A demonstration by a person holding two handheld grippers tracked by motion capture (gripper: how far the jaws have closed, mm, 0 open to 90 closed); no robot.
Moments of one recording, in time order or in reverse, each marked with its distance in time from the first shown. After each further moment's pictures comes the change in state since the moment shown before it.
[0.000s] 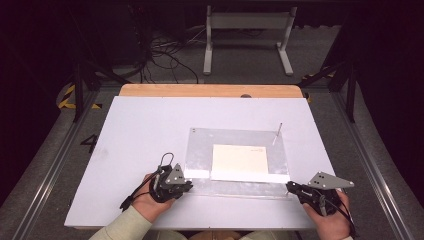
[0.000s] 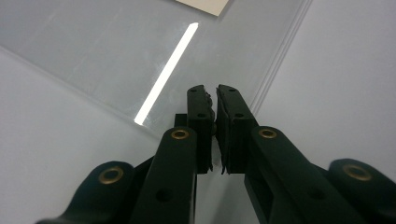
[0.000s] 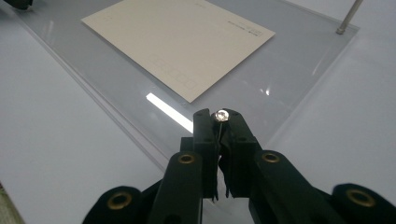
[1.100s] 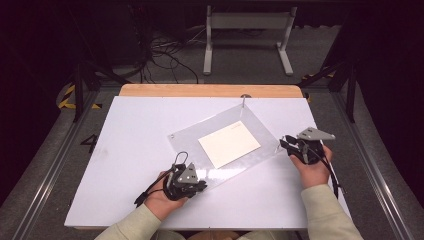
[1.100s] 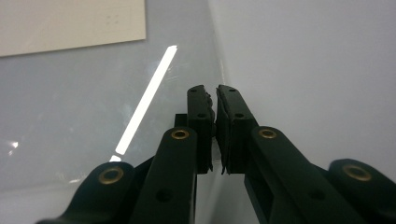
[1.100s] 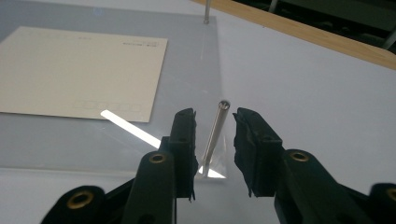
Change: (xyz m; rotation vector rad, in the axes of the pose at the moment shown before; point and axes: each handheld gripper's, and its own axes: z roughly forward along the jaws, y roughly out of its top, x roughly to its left) left arm -0.014 0.025 0.026 -0.073 -0.117 0.083; right arm -0.075 0.057 0.068 -0.098 -0.182 0.038
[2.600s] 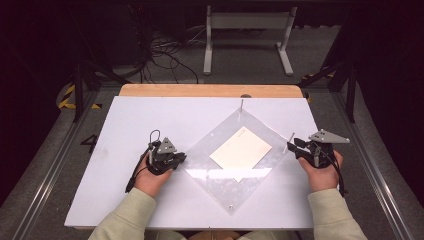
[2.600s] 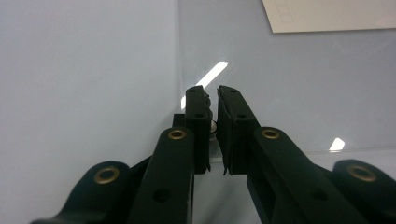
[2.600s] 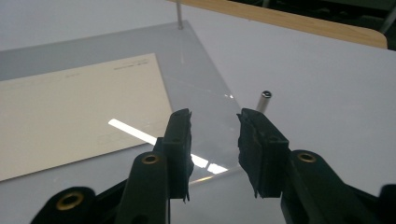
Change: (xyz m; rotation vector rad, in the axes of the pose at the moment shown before) left arm 0.084 -0.033 -0.018 -0.068 0.279 -0.282; right arm -0.012 -0.001 -0.017 0.013 0.002 0.096
